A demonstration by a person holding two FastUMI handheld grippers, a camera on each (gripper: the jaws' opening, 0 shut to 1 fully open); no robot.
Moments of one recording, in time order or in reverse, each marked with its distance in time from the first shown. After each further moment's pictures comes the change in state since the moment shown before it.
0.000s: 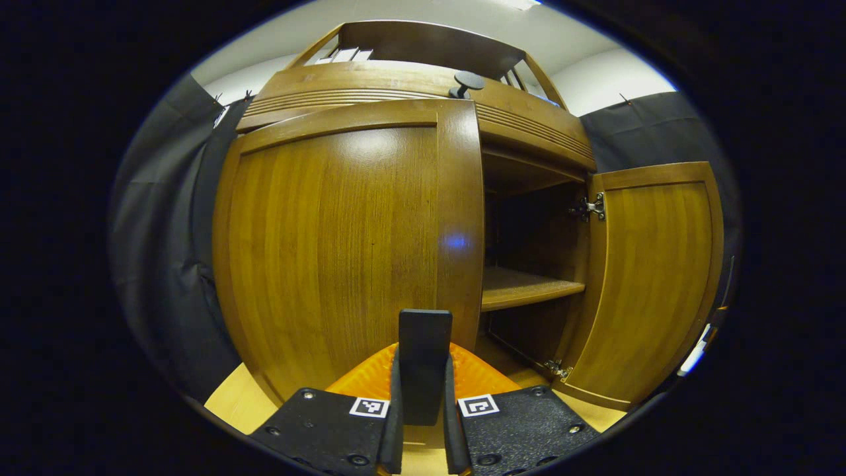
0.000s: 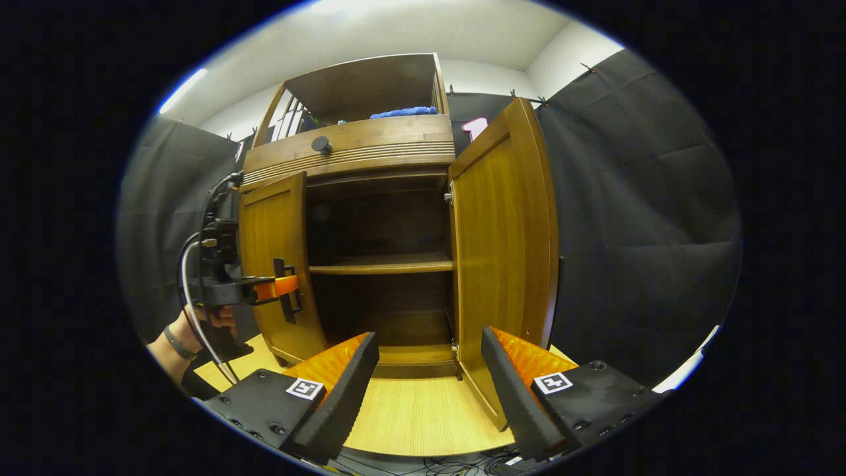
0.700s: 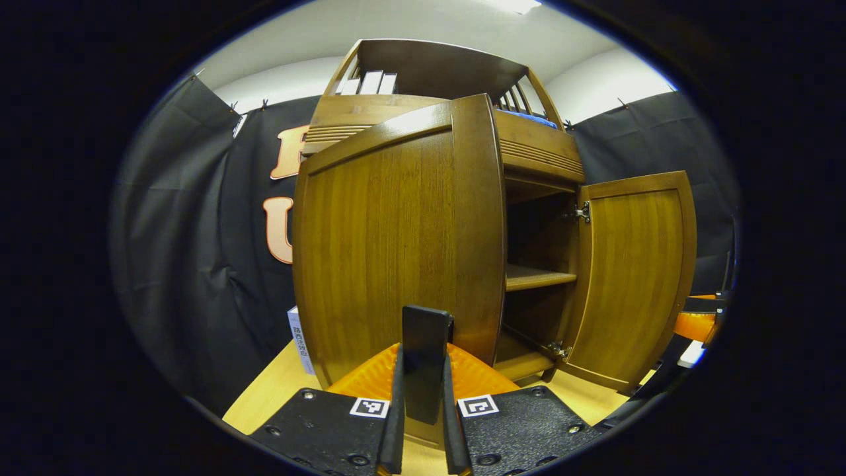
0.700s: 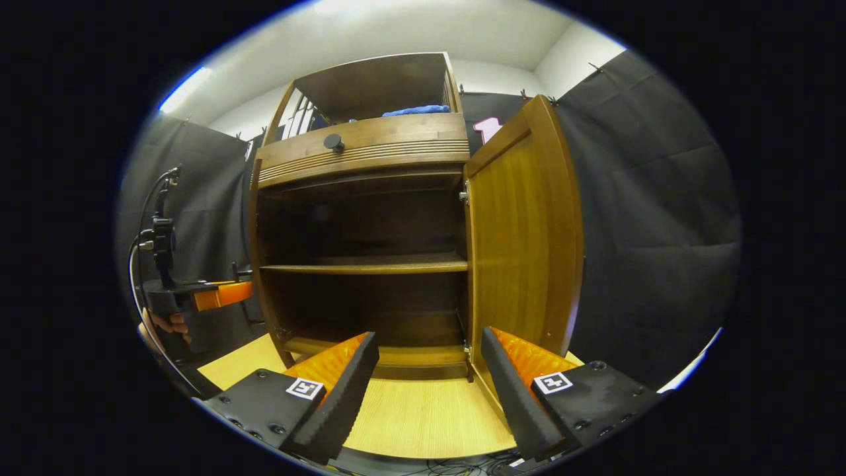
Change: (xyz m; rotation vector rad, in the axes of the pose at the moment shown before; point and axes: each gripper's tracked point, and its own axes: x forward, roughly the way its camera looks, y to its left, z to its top) left arm -0.098 0.047 0.002 0.017 -0.006 0.054; right arm 0.004 0.013 0.000 -0.009 -0.005 0.060
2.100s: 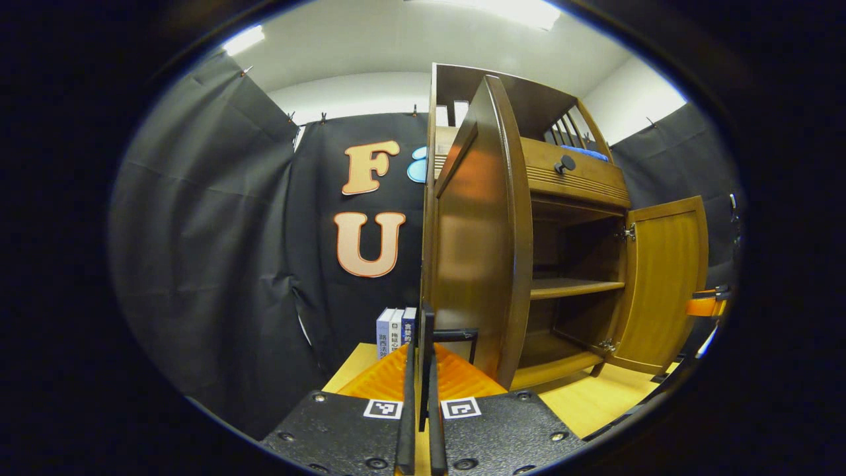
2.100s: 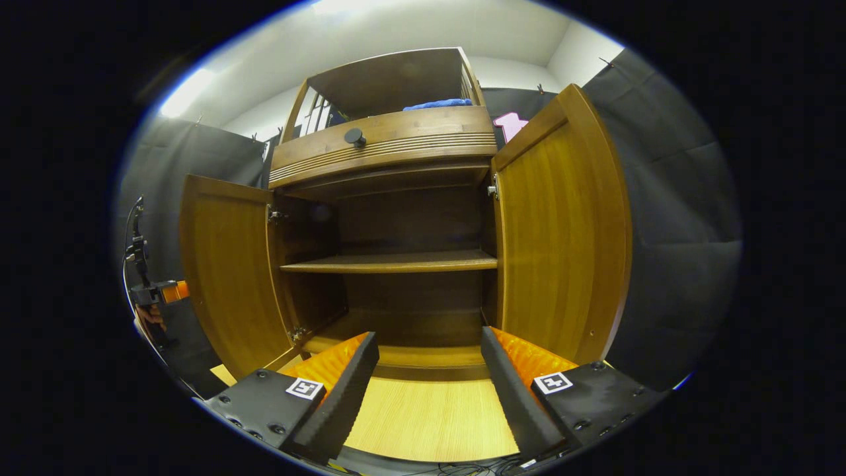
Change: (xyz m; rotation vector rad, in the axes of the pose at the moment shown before) left arm -0.070 0.160 0.002 -0.016 -0.105 0.126; right arm 0.002 0.018 -0.003 0.006 0.017 0.087
